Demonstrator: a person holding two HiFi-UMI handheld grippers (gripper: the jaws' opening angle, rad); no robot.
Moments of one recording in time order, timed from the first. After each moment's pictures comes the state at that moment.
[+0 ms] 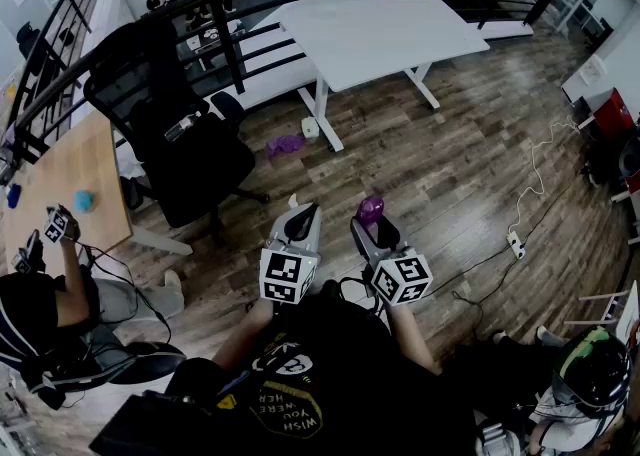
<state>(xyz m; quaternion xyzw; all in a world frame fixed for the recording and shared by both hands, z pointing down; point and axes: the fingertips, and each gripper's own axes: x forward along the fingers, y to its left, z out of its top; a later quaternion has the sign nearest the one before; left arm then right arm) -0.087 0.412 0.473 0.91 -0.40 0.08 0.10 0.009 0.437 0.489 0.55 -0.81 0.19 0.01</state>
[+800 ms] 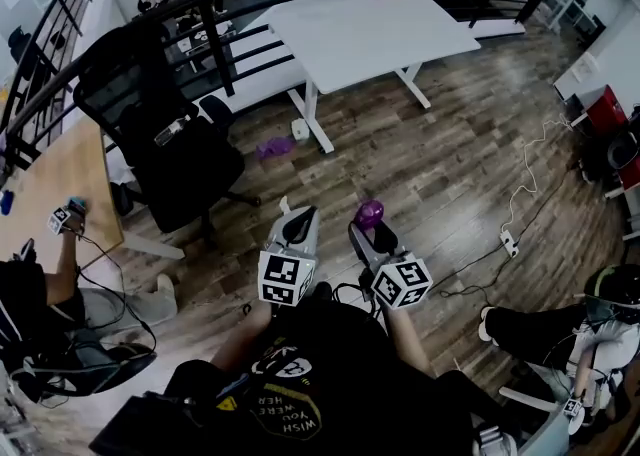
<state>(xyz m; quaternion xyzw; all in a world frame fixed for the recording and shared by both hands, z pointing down) -0.063 0.405 0.479 0.91 -0.39 0.08 0.11 0.033 0.436 0.492 0.55 -0.81 0.20 -0.01</state>
